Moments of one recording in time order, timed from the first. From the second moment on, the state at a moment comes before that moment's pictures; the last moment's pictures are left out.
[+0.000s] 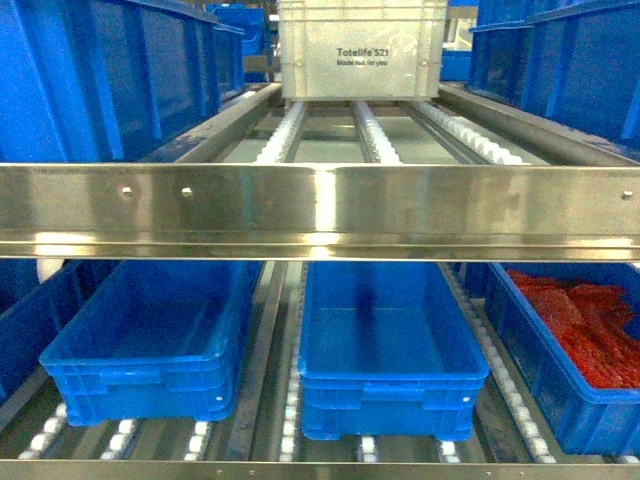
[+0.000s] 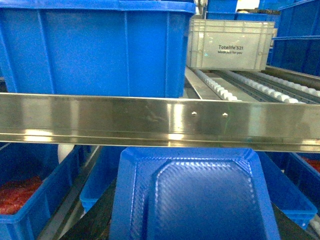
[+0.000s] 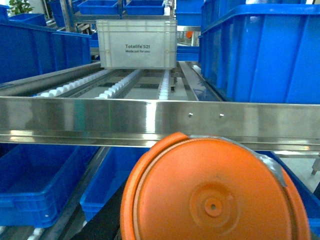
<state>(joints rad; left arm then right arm) 0.00 0.01 0.01 -0.01 0.00 0.00 0.00 0.01 0.01 -0.01 0.00 0.01</state>
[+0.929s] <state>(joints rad) 0.00 0.01 0.01 -0.01 0.00 0.00 0.00 0.01 0.01 -0.01 0.00 0.01</state>
